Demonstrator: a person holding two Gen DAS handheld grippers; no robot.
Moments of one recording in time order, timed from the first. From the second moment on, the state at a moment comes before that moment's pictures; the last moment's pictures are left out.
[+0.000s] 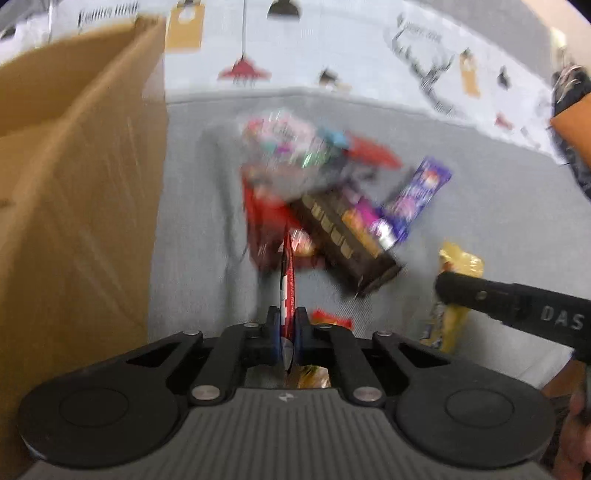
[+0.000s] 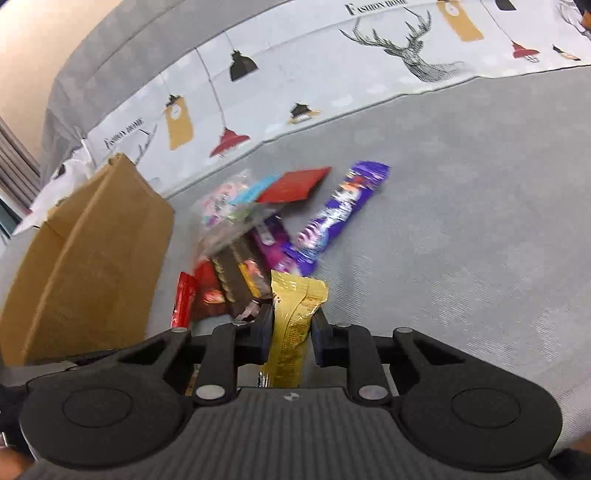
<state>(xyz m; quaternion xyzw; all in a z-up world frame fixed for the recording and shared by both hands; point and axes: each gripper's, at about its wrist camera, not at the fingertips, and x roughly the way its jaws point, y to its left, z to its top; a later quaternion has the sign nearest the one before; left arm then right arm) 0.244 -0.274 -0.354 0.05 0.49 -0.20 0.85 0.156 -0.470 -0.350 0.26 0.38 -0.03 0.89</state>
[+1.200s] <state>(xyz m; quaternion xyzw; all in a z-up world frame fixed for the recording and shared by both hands) 0.158 -0.149 -0.215 -0.06 0.36 -0.24 0.90 0.080 -0.391 -0.261 0.15 0.25 -0.07 0.96</state>
